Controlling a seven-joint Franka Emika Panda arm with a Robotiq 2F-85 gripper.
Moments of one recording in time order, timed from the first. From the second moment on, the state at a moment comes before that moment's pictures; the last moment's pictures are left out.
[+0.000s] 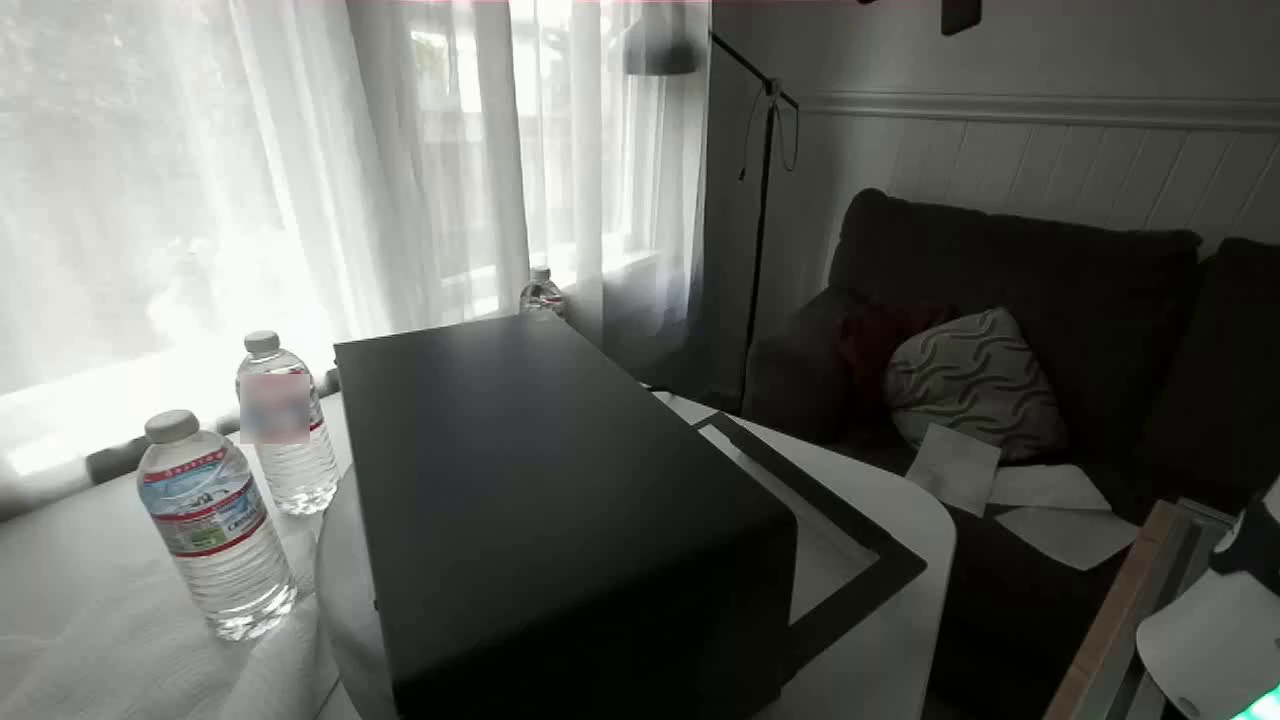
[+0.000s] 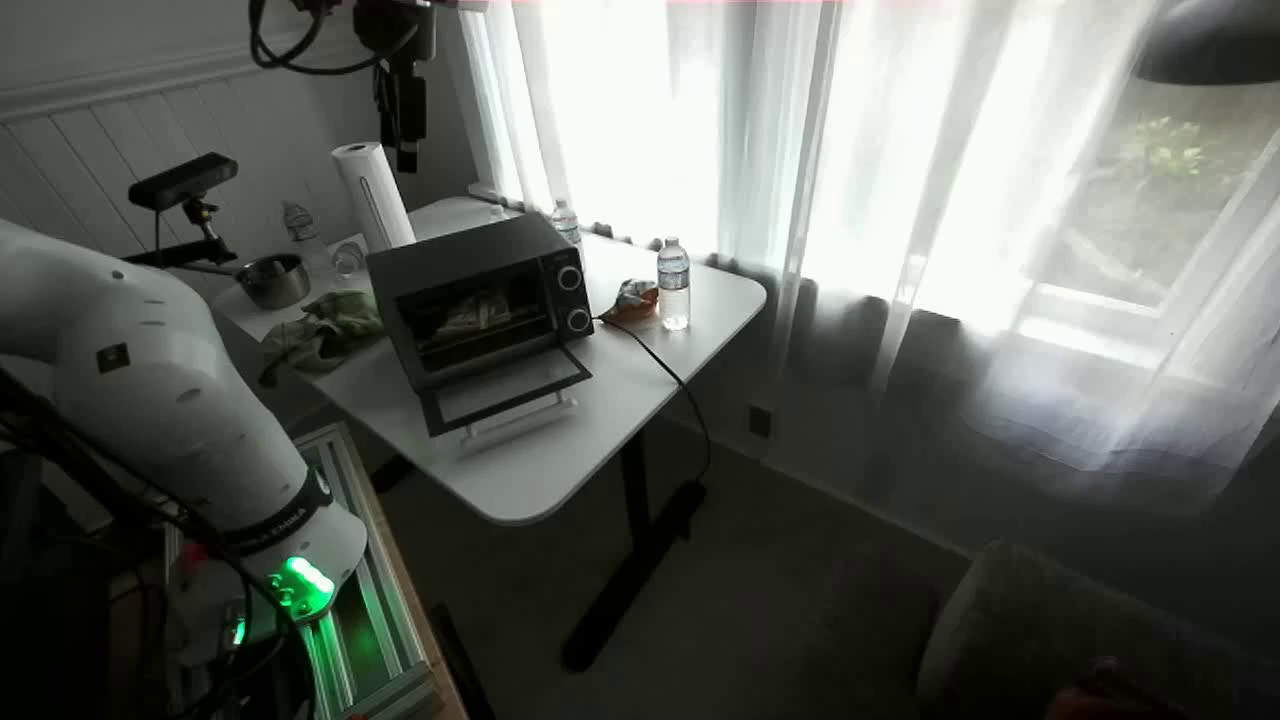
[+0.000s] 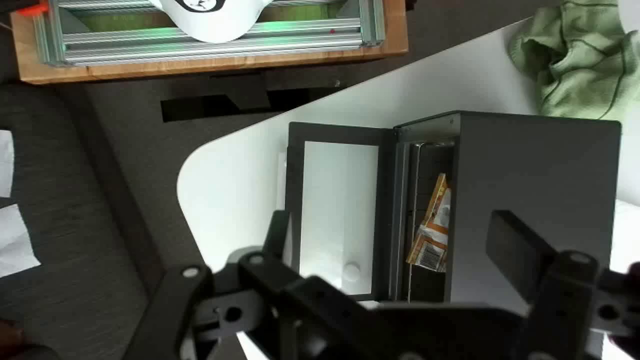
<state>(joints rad) 0.08 -0.57 0.13 -2.22 0.21 1.41 0.29</state>
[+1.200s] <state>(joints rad) 0.07 -0.55 0.11 -2.22 0.22 1.41 0.26</state>
